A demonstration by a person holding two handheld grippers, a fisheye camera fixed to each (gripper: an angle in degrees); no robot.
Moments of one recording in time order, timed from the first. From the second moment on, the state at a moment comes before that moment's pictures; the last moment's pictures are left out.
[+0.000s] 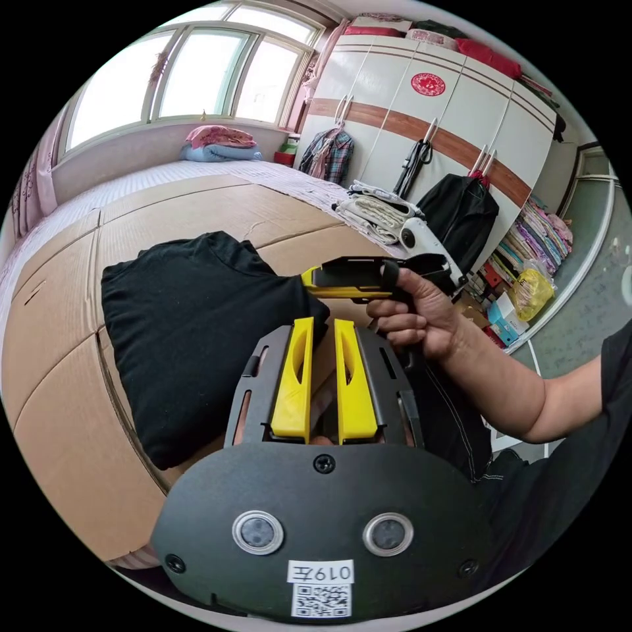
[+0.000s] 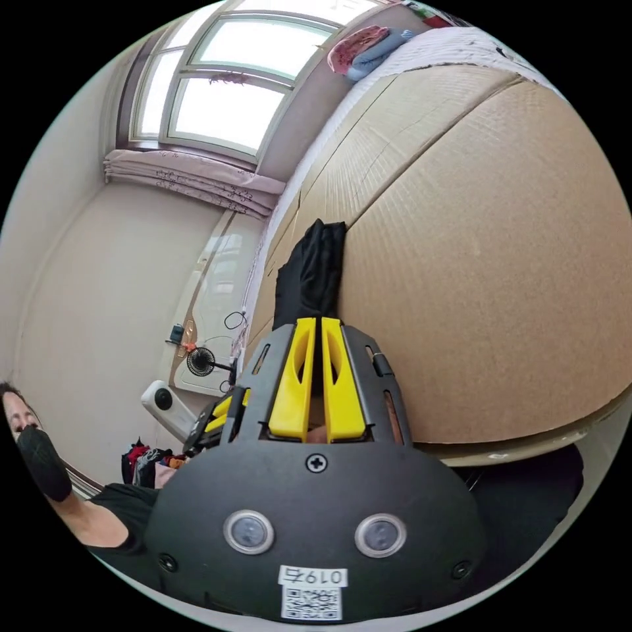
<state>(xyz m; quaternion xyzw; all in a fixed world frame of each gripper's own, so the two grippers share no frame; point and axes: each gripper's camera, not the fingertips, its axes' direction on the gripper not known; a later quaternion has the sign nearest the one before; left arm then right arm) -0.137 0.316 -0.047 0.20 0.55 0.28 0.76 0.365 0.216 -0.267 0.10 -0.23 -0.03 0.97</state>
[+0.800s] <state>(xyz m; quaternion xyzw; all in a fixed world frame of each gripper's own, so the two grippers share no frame) -0.077 0.349 -0.114 0.23 0.42 0.35 0.81 0.400 0.158 -0.366 0.08 -0.20 -0.13 0.97</state>
